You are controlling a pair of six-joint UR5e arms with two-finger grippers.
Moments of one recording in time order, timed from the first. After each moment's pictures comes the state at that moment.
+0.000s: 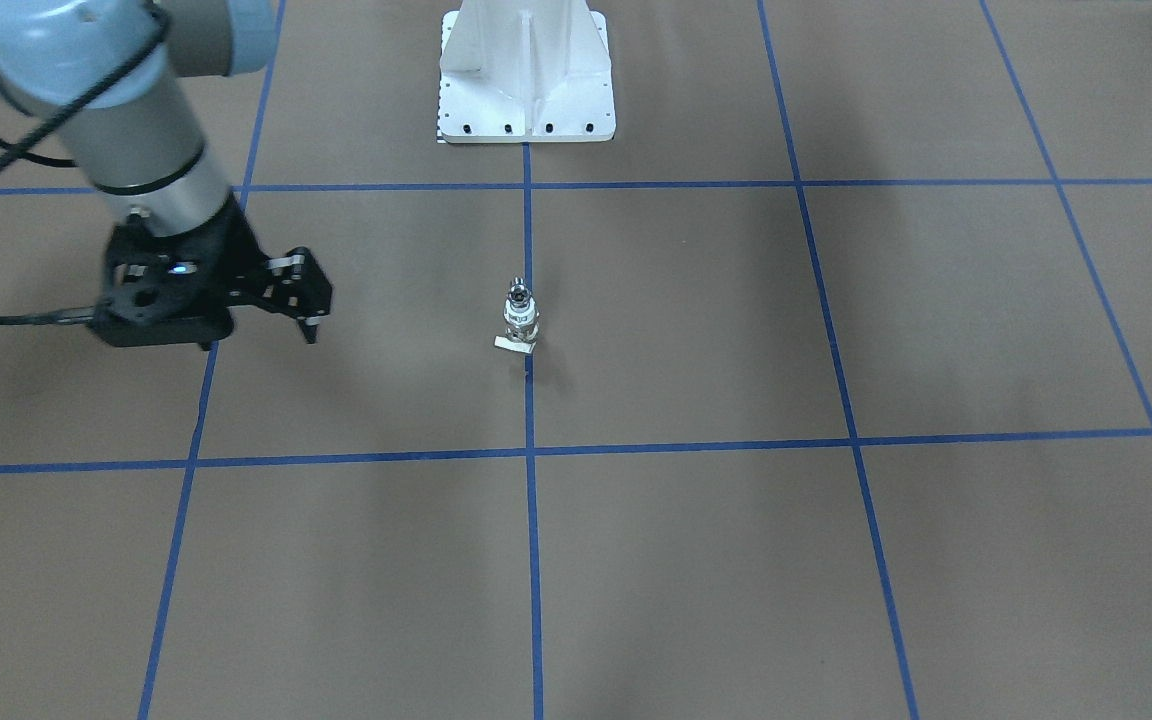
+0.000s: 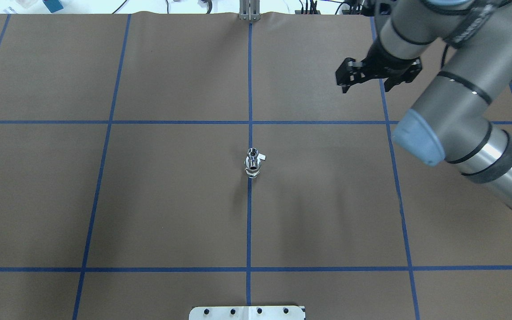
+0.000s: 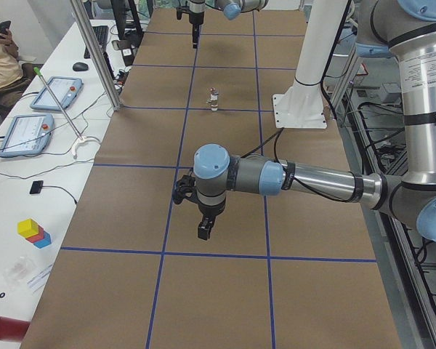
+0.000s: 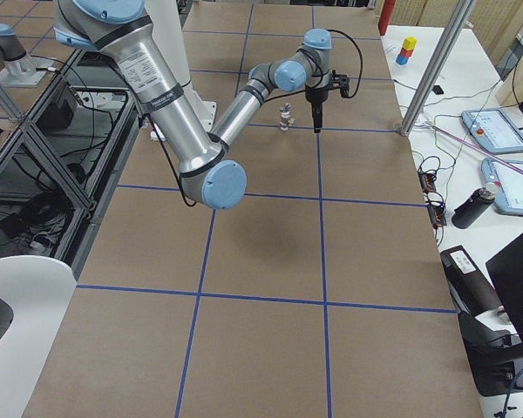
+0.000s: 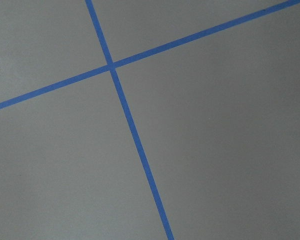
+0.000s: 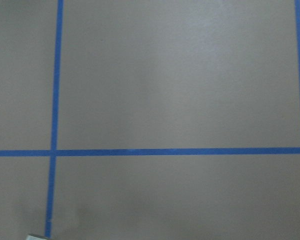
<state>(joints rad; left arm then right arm) -1.53 -1.37 -1.92 -1.51 -2.33 0.20 0.96 -1.03 1.86 -1.77 2.09 0.76</state>
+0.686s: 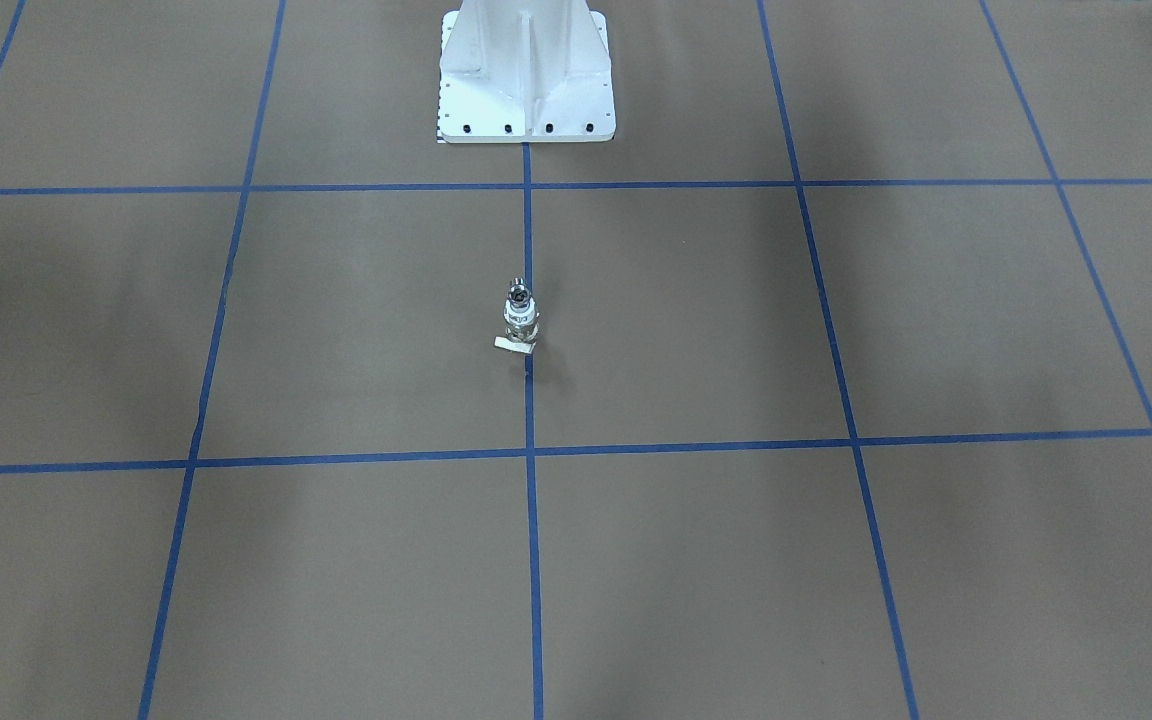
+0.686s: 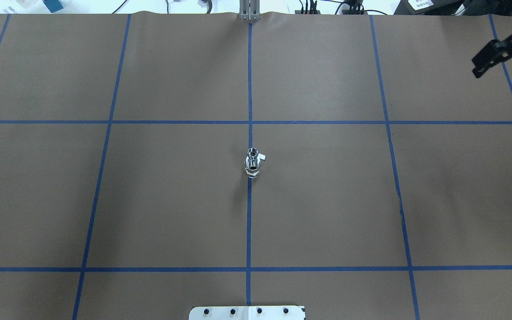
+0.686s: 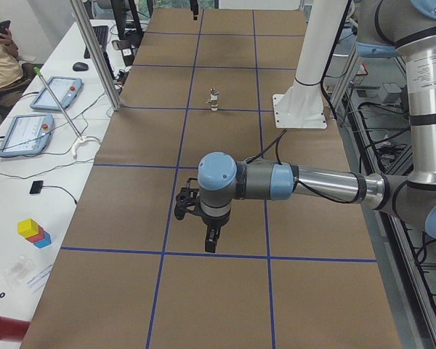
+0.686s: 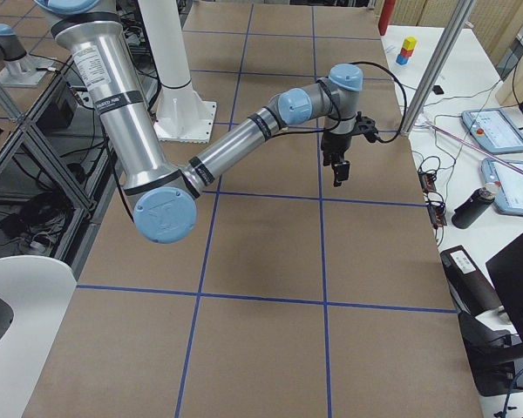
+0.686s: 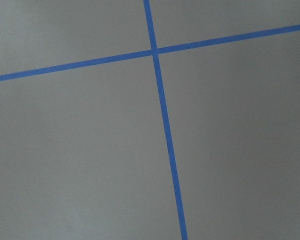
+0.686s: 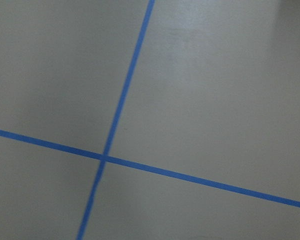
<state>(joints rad) -1.63 -1.36 -1.92 -1.45 -2.33 0.18 1.26 -1.24 1.86 -1.91 2.16 0.13</state>
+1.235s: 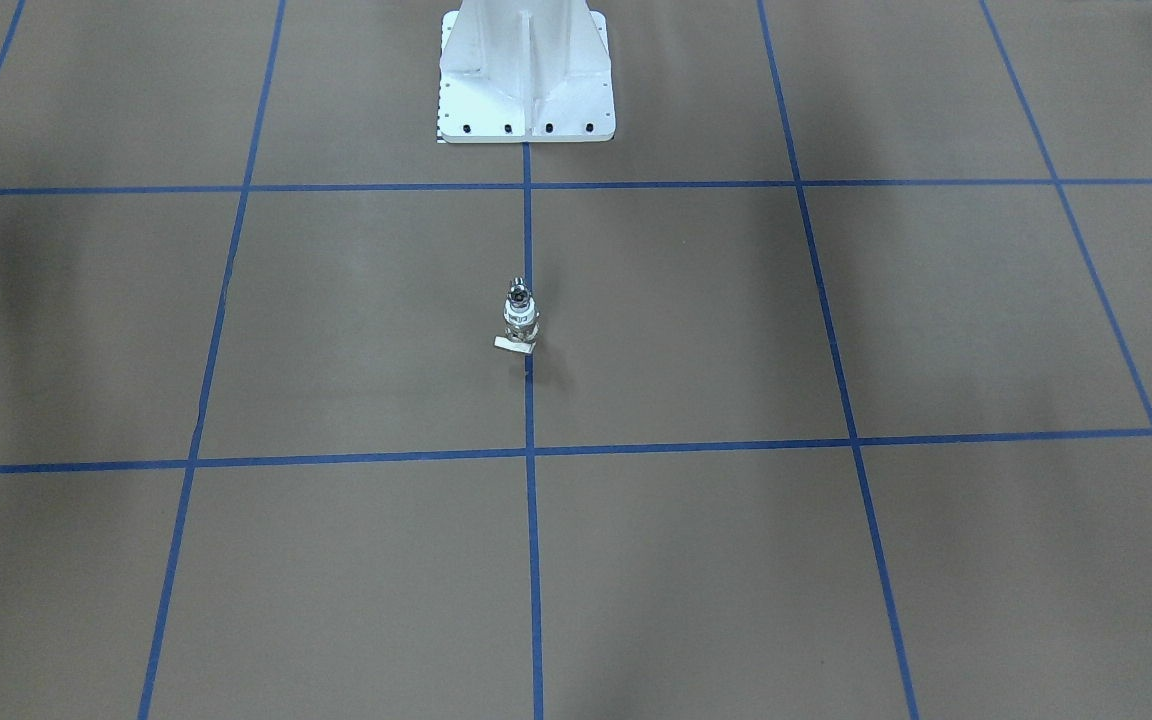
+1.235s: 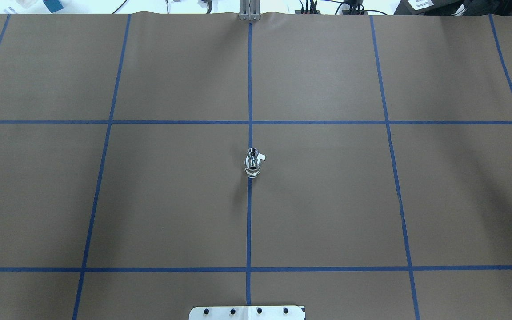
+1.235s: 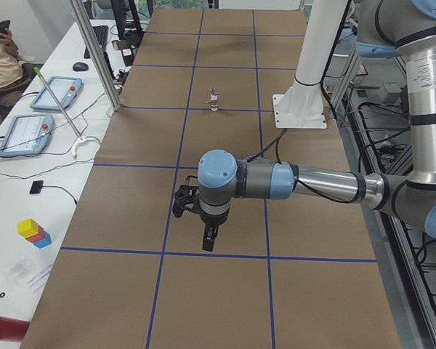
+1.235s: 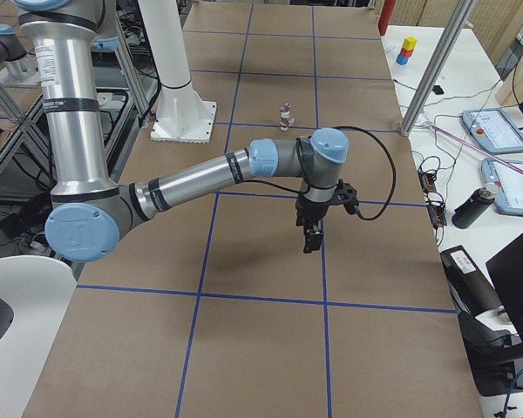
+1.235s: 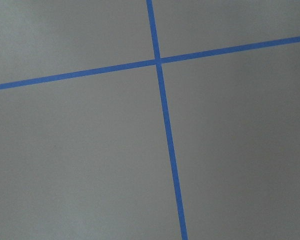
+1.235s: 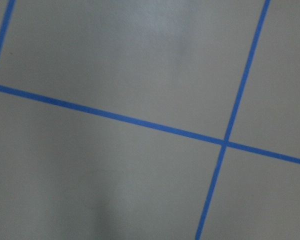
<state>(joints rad) -1.63 -1.36 -1.91 -1.47 -2.33 0.17 1.44 -1.50 1.85 -1.92 2.18 -0.07</state>
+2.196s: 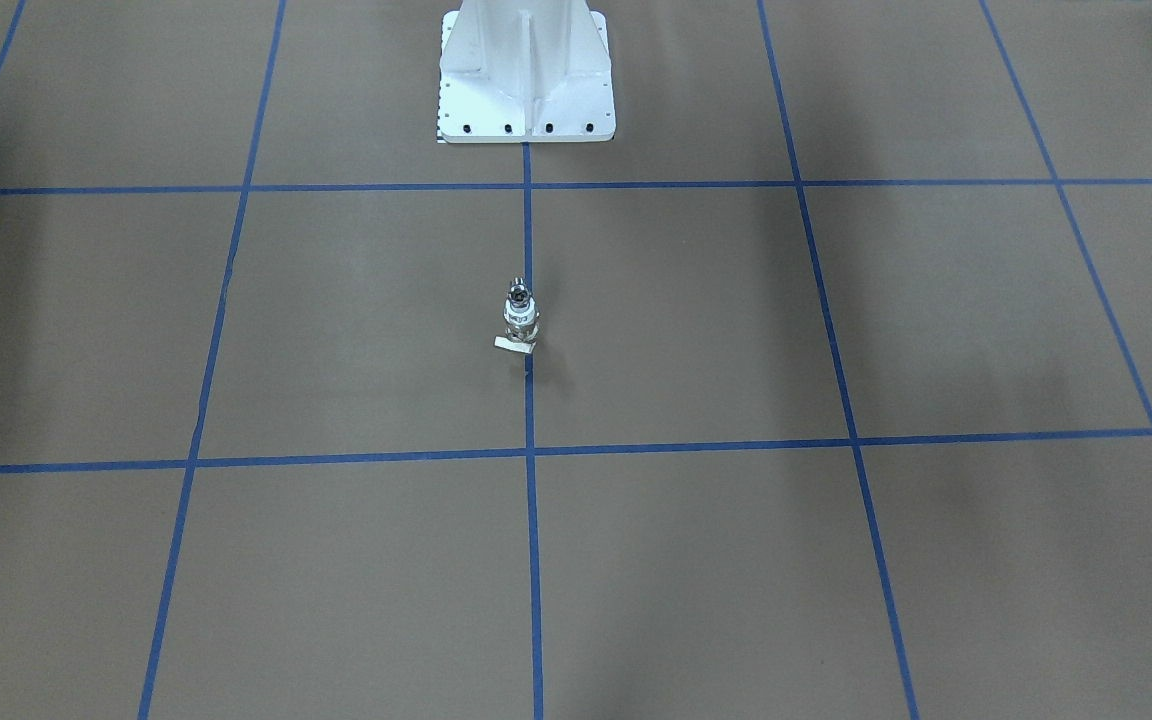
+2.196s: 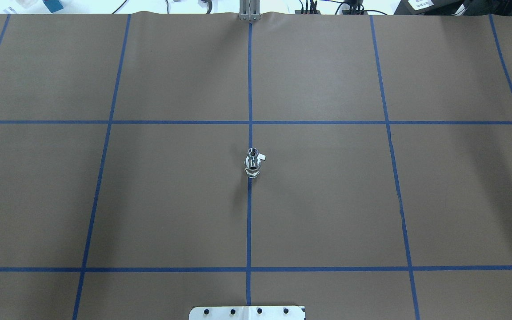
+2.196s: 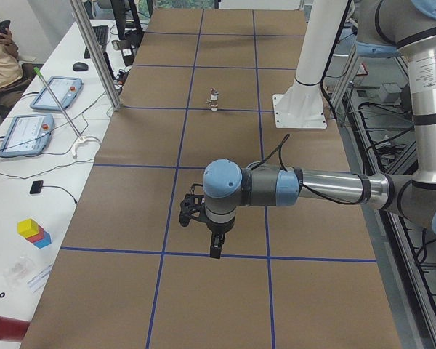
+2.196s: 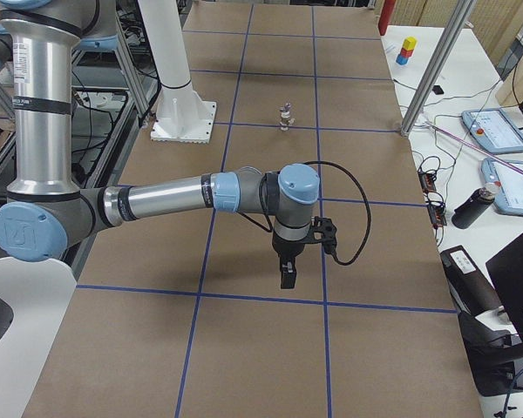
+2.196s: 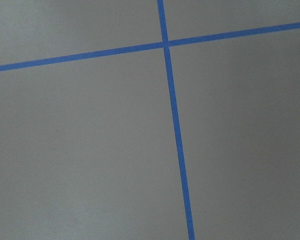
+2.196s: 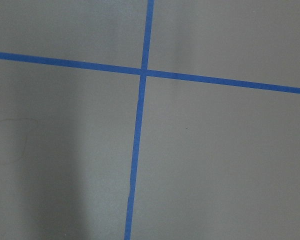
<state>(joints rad) -1.63 -1.33 -1.90 -1.47 -2.33 0.18 1.54 -1.65 1.84 -1.78 2.19 -0.08</state>
